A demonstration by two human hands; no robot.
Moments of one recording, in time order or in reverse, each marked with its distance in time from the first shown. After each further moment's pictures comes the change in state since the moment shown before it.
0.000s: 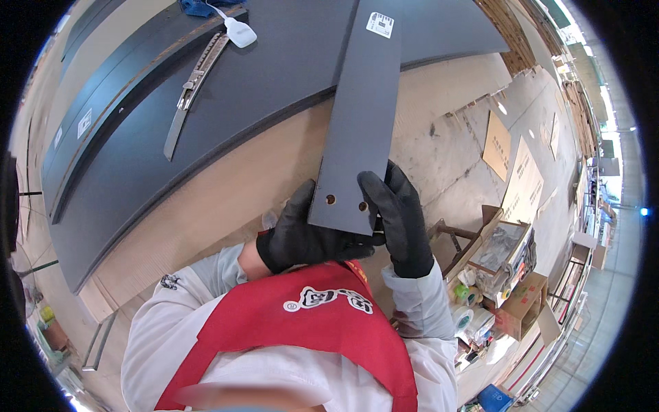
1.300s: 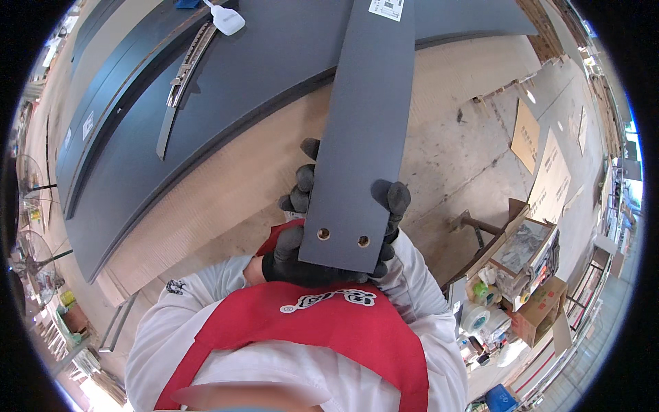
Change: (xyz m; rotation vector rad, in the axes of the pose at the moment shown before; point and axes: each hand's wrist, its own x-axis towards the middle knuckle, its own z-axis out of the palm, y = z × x) left_hand -0.016 -0.032 -0.014 -0.168 -0.302 0.066; right_hand 0.030 0.049 0.032 1.188 -0.708 0.073
